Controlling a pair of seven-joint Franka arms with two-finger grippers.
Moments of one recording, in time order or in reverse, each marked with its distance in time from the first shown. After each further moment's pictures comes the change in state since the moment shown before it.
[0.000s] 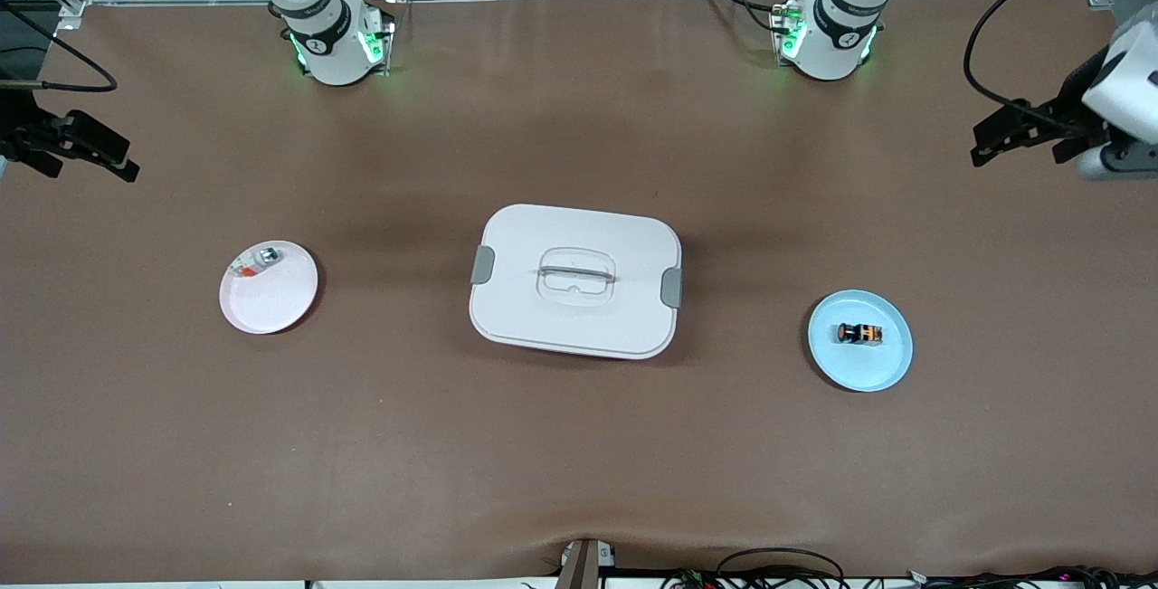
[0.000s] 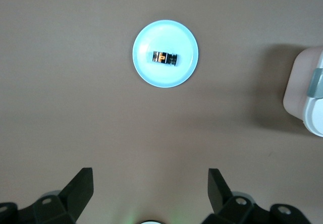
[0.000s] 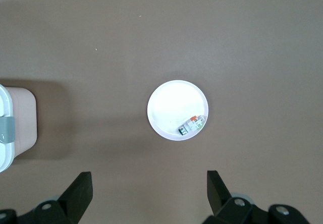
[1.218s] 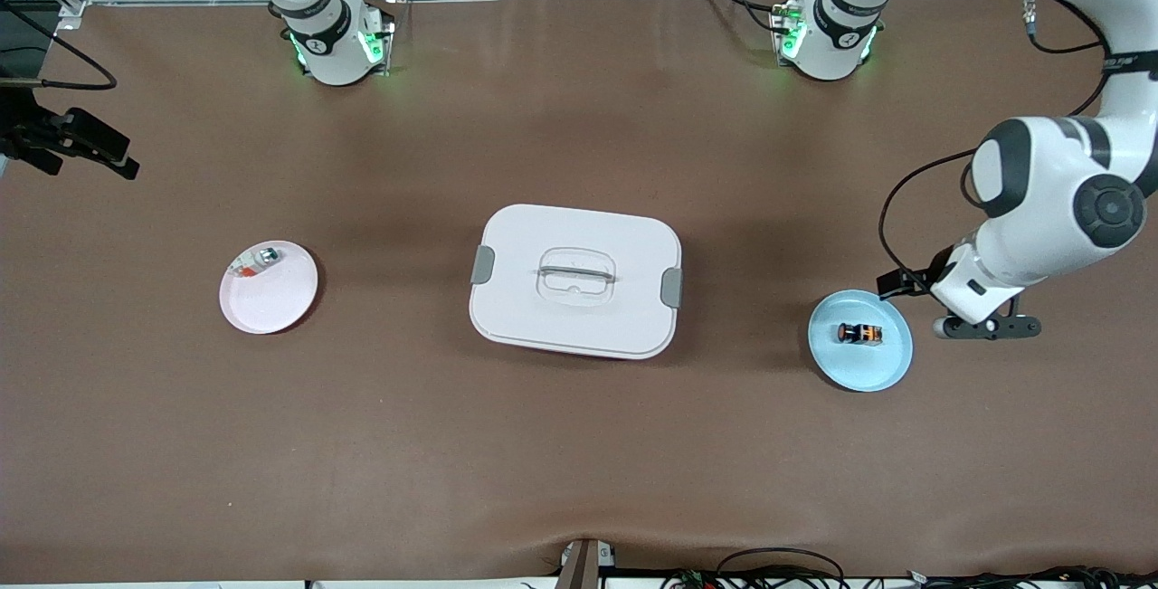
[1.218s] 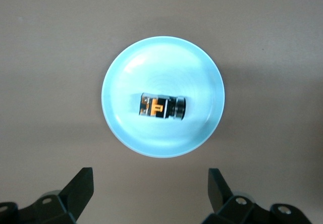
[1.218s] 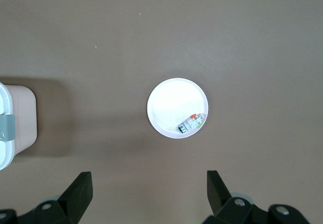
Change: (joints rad) left arm 0.024 0.334 -0.005 -0.291 0.002 0.659 0.052; right arm 0.000 0.000 0.000 0.003 0.000 -0.007 0.000
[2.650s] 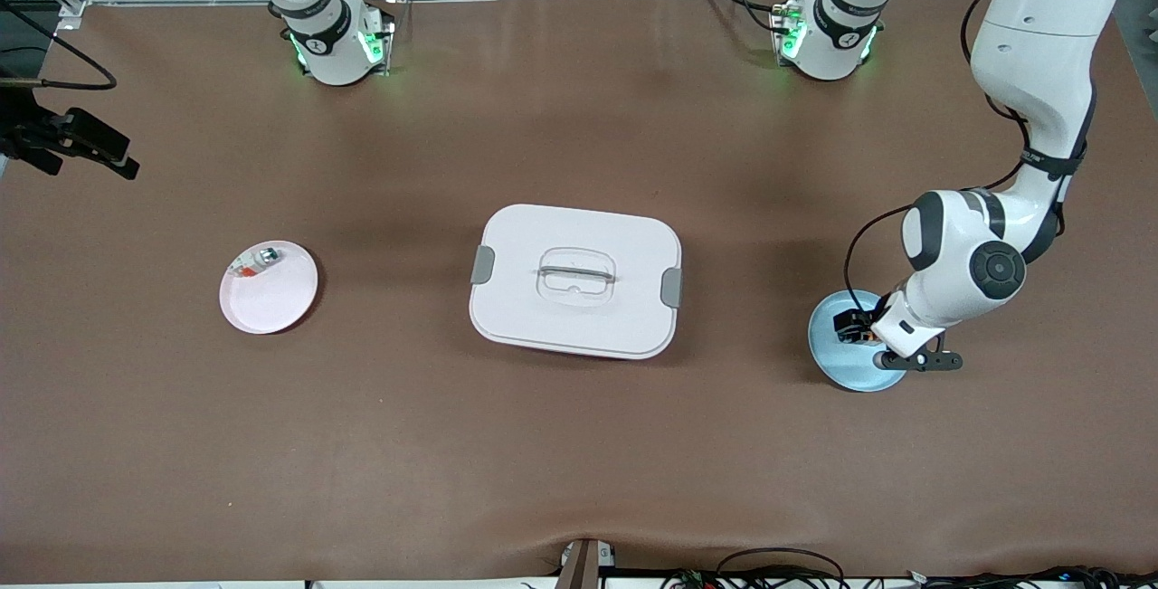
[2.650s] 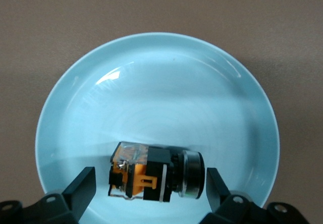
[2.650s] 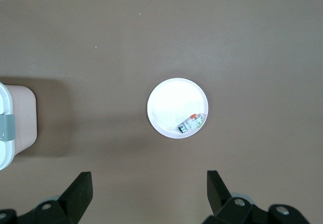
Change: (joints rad) left arm -0.001 0.273 -0.002 -0.006 0.031 0.310 0.005; right arm 0.000 0.000 0.000 0.000 0.000 0.000 0.000
